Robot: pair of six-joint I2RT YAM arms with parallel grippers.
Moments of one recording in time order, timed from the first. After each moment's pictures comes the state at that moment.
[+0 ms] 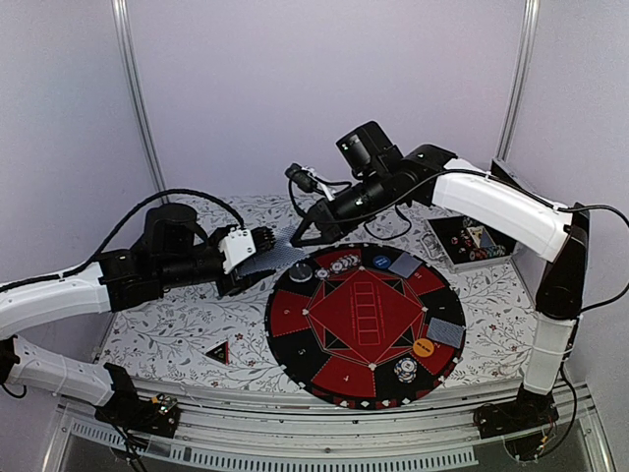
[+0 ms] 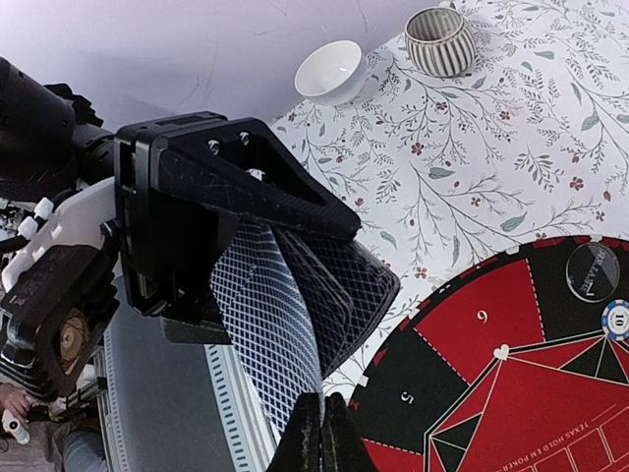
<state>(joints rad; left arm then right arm) -0.83 1.11 0.80 -0.06 0.05 0.64 0.88 1.91 1.94 -0.78 -0.60 0.17</state>
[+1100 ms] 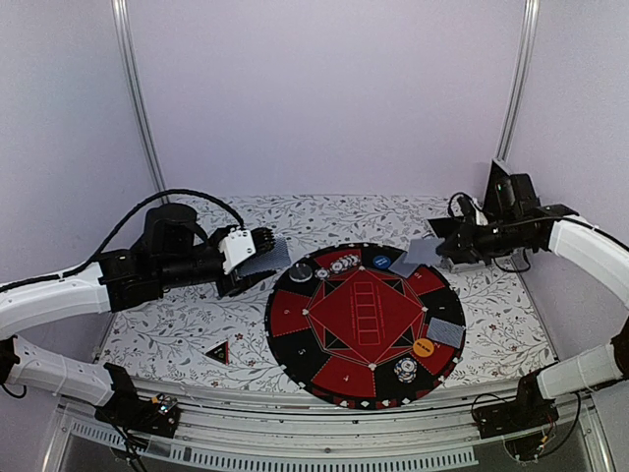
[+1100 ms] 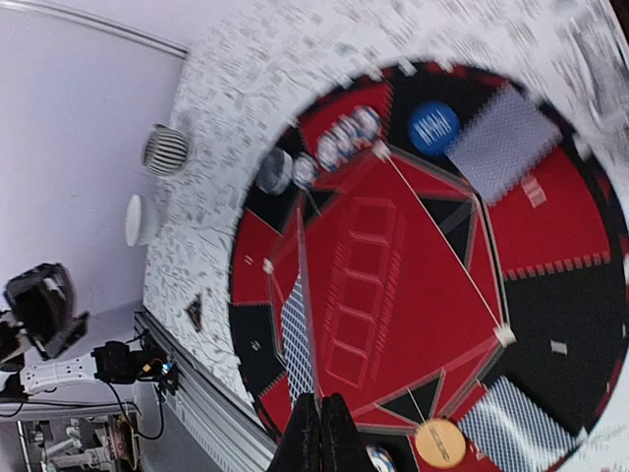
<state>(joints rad) -0.83 1.11 0.80 -0.07 0.06 0.64 0.26 1.32 1.13 -0.61 -0.64 0.42</state>
